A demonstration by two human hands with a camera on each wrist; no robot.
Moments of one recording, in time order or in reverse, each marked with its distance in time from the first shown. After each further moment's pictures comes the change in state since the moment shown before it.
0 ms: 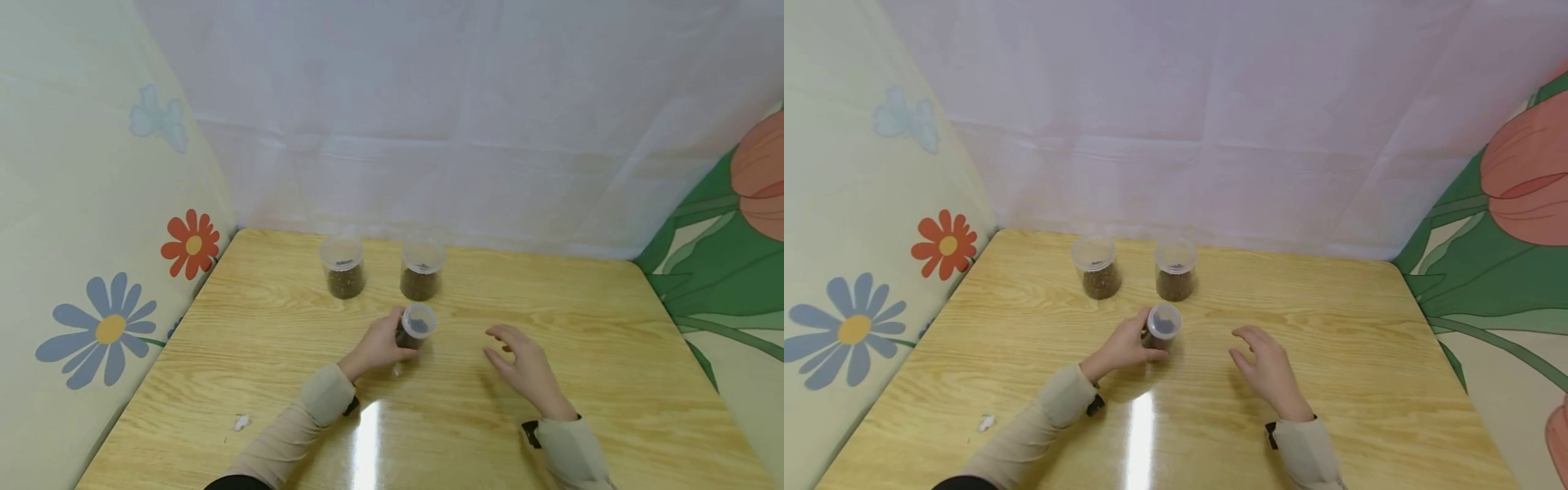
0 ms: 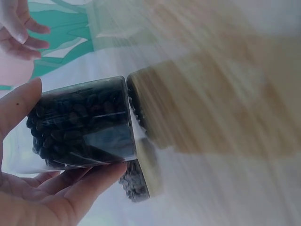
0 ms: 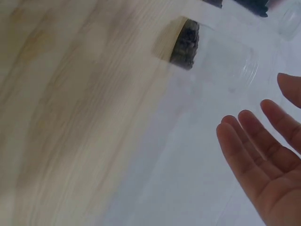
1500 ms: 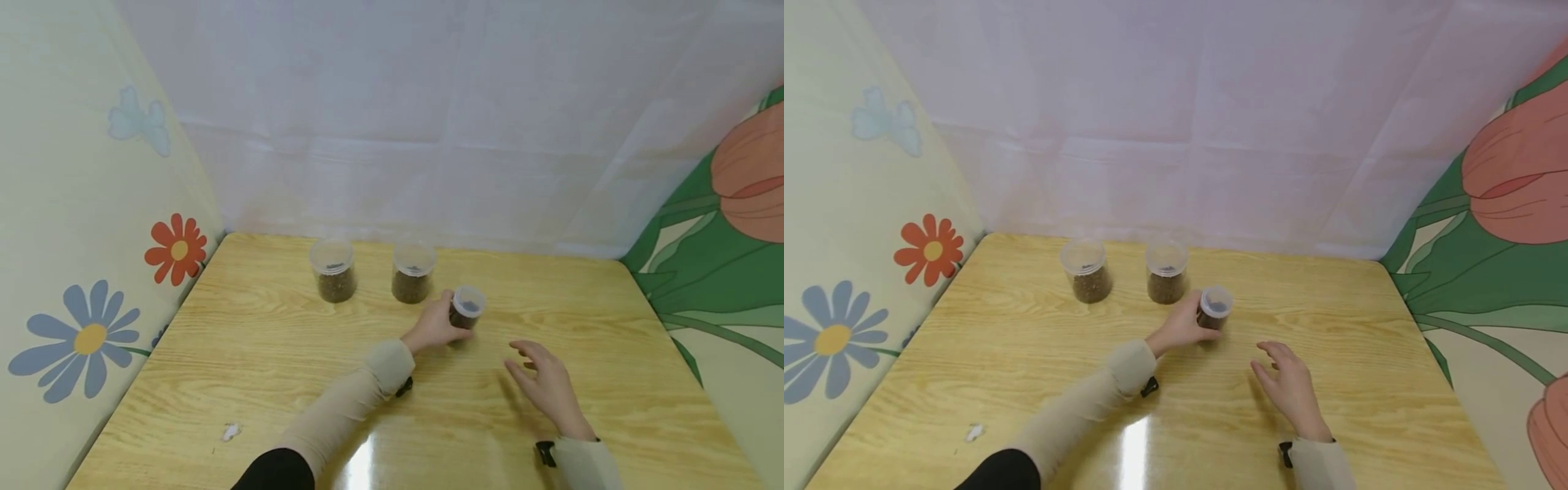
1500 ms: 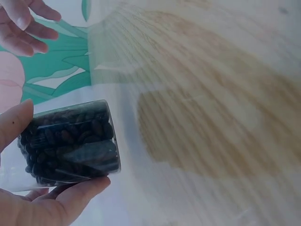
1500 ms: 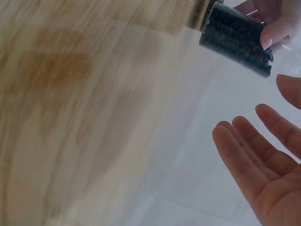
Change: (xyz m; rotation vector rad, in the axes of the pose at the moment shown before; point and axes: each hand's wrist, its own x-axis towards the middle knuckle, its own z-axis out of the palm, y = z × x) left_hand 0.085 0.038 0.058 -0.043 -0.017 -0.028; right_hand -0.029 0.023 -0.016 -0.035 0.036 0.160
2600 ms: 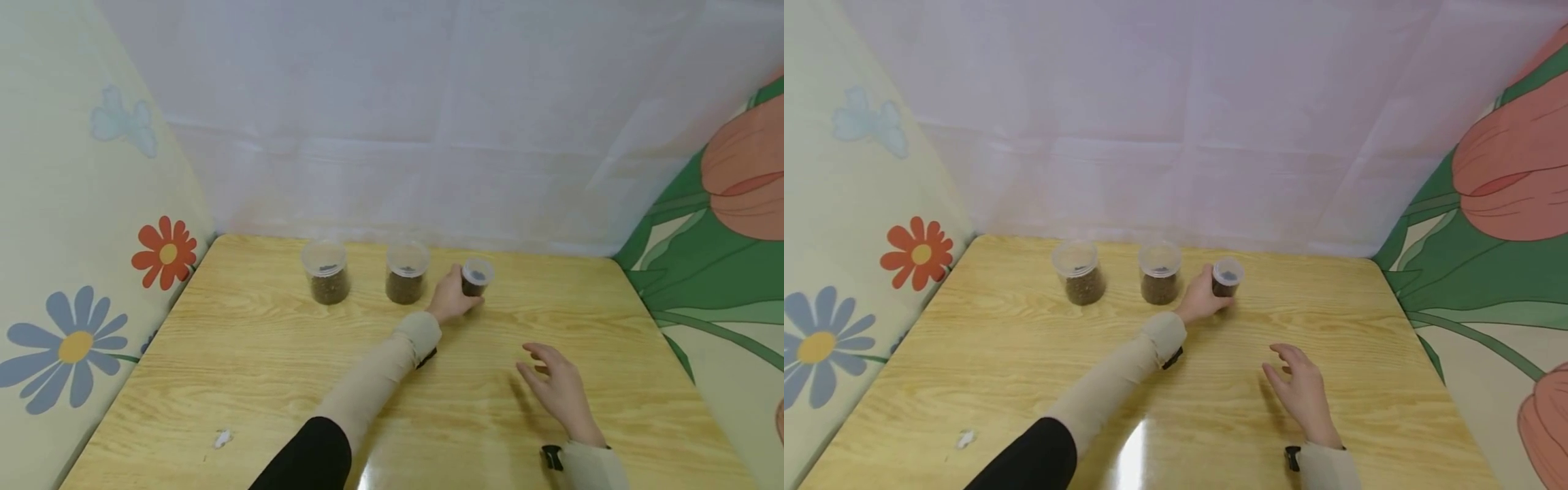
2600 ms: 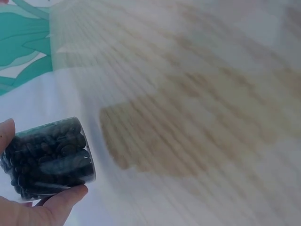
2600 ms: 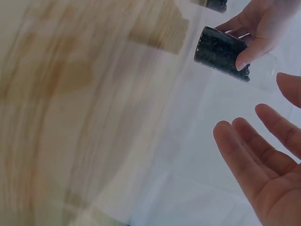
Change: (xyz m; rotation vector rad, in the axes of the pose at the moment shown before) left_hand 0.071 0.003 0.022 0.049 0.182 -0.020; right_hand -0.009 0.016 -0.012 0.011 0.037 0.072
